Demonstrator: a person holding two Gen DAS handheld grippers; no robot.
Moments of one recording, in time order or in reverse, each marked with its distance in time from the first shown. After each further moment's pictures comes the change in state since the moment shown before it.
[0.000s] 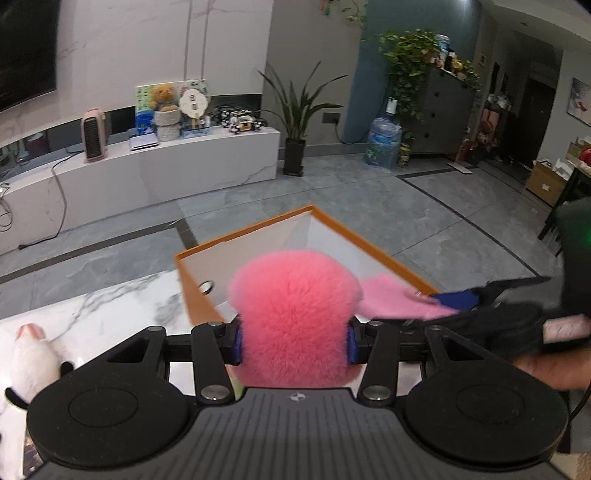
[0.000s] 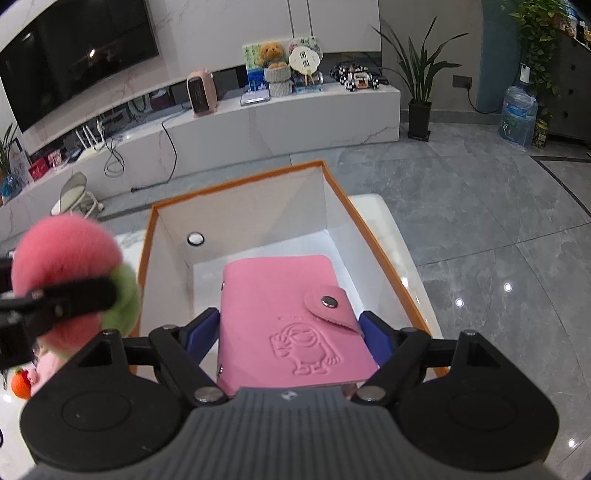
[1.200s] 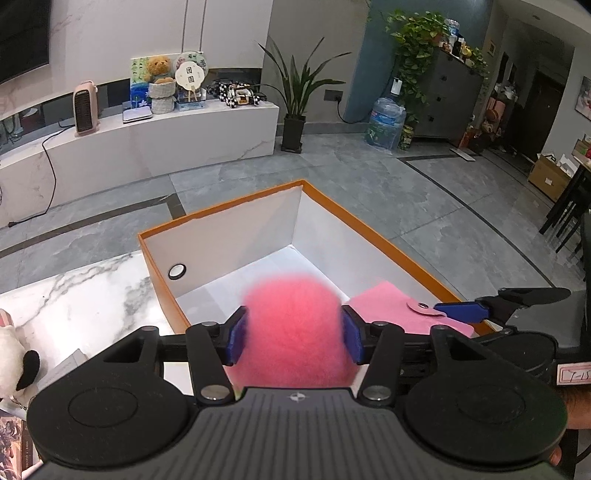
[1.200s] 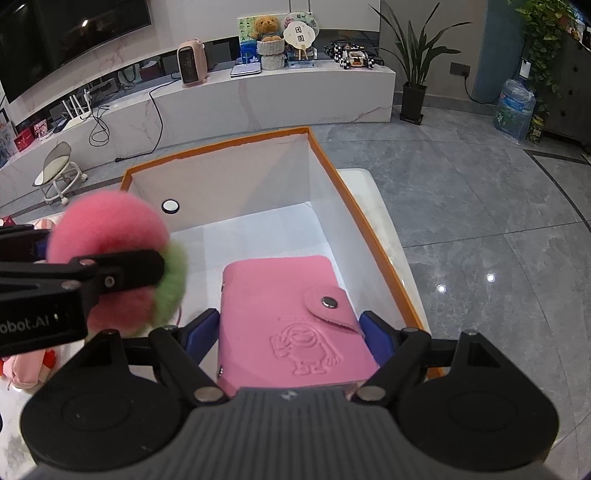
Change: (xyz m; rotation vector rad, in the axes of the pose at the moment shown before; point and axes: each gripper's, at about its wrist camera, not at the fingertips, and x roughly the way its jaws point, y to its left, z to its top) left arm 0.042 -0.003 -0.001 -0.041 0.073 -0.002; right arm 0.019 -0.004 -0.003 -0.042 0.073 -0.067
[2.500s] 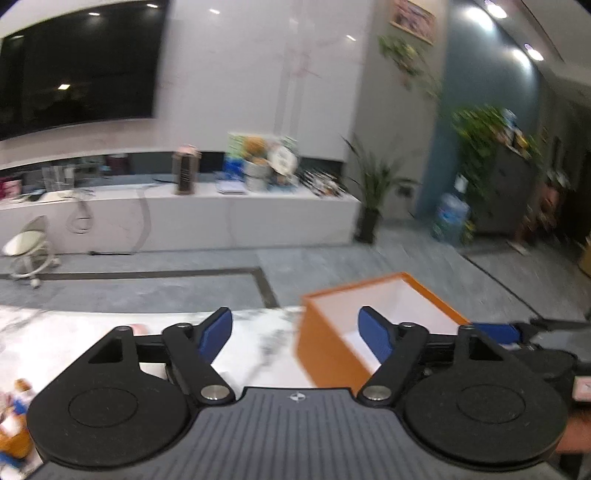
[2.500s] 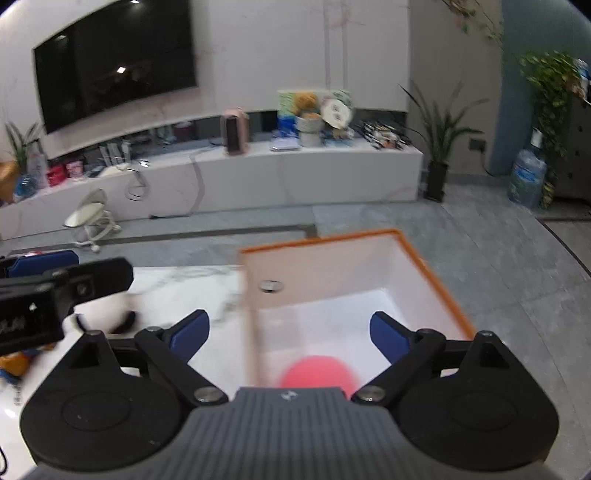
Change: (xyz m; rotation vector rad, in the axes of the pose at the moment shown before) left arm -0.147 0.089 -0.045 -0.143 -0.316 0.215; right arm -0.071 0.129 -0.002 -0.066 -0.275 0.086
